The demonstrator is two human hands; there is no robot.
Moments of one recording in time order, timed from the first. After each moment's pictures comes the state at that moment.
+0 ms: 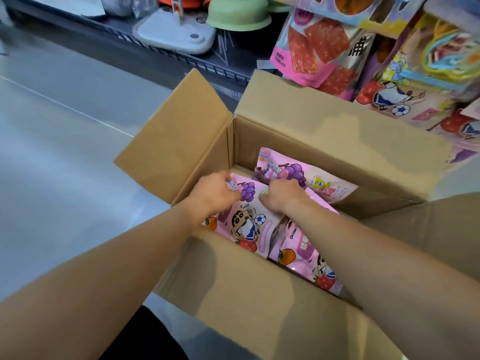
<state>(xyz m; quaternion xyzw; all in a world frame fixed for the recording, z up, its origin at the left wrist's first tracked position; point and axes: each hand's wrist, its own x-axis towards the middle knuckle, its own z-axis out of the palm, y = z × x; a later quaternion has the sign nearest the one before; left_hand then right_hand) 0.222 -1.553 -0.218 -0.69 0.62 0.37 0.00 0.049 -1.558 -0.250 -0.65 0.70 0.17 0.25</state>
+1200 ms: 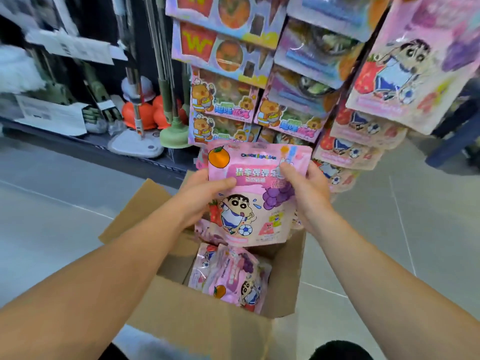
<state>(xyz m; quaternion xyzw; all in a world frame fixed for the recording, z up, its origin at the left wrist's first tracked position) 0.106 -1.526 0.064 -0.45 0.47 0.68 -0.35 -0.095 -1.476 0.090 -0.36 0.63 -0.55 0.41</state>
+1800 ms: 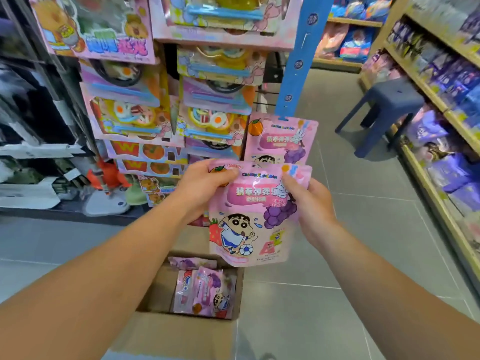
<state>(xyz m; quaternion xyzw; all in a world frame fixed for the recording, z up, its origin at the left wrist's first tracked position) -0.036 -1.527 0.396 -0.42 0.51 0.69 -0.30 -0.213 -1.420 0.383 -0.22 0.65 -0.60 0.41</state>
